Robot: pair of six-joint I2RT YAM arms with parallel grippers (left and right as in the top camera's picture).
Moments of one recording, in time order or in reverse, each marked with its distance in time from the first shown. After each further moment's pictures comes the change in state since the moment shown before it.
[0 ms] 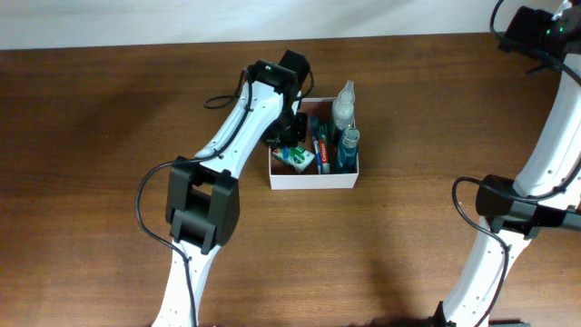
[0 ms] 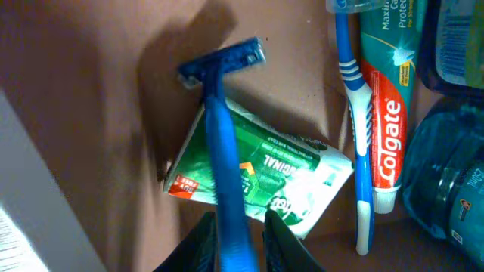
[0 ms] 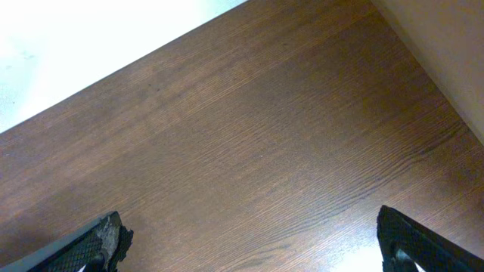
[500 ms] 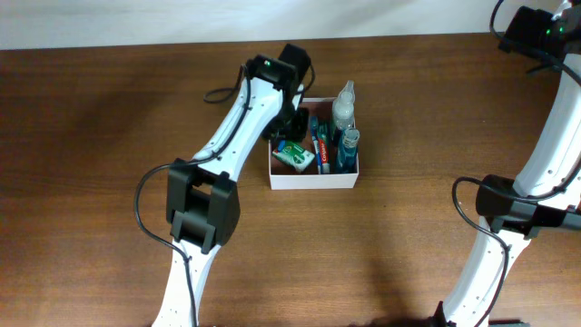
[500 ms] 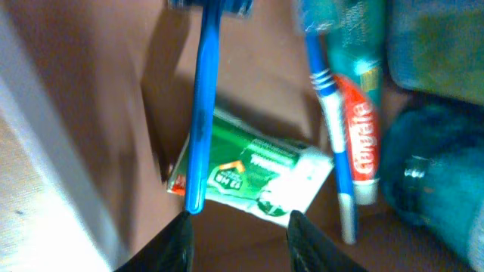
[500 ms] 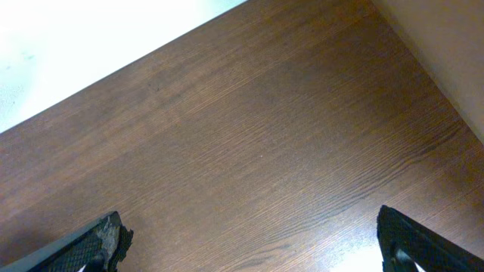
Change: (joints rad) left arm 0.000 0.003 0.113 -0.059 0.000 0.051; right arm 0.000 0.000 0.000 0.000 0.000 0.000
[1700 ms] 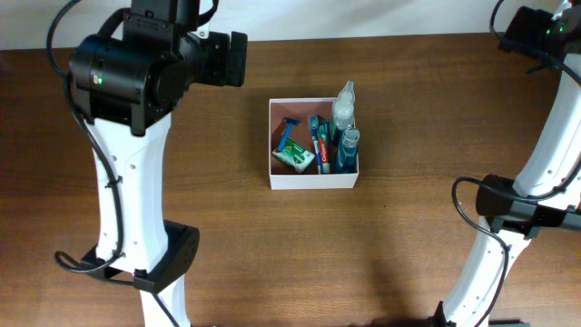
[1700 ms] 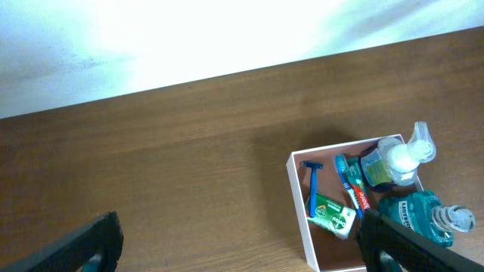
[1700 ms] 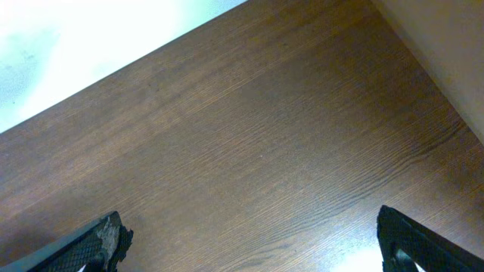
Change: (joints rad) left arm 0.136 -0.314 0.669 -0.302 -0.260 0.194; right arm 0.000 0.000 0.000 0.000 0.000 0.000
